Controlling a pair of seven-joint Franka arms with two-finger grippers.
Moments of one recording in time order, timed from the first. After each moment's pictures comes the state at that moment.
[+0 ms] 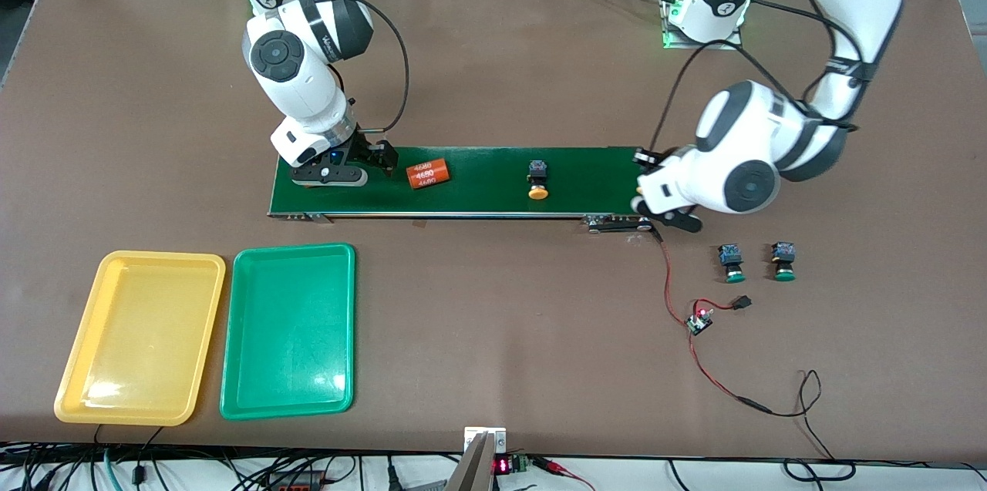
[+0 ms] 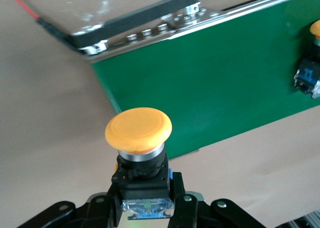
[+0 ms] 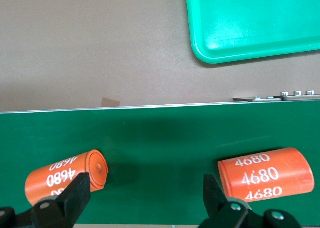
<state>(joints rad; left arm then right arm) 0.13 0.44 -0.53 -1.85 -0.05 1.82 -0.11 0.58 0.17 -0.08 -2.18 0.06 2.42 0.50</state>
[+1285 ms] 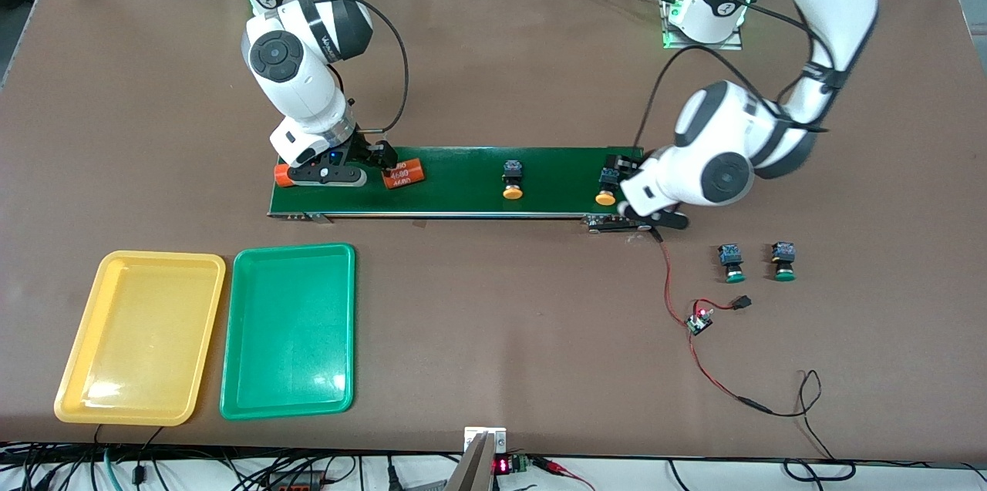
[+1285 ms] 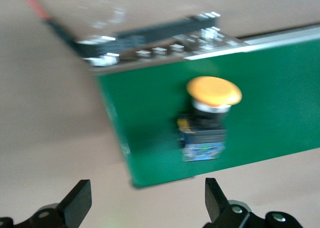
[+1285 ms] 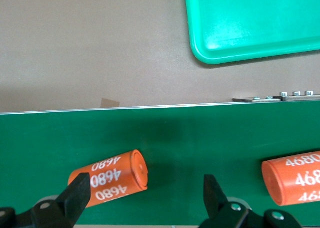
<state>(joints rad) 0.14 0.45 -0.49 -1.86 -0.05 1.86 -0.21 0.58 0.17 -0.08 -2.18 0.06 2.42 0.50</state>
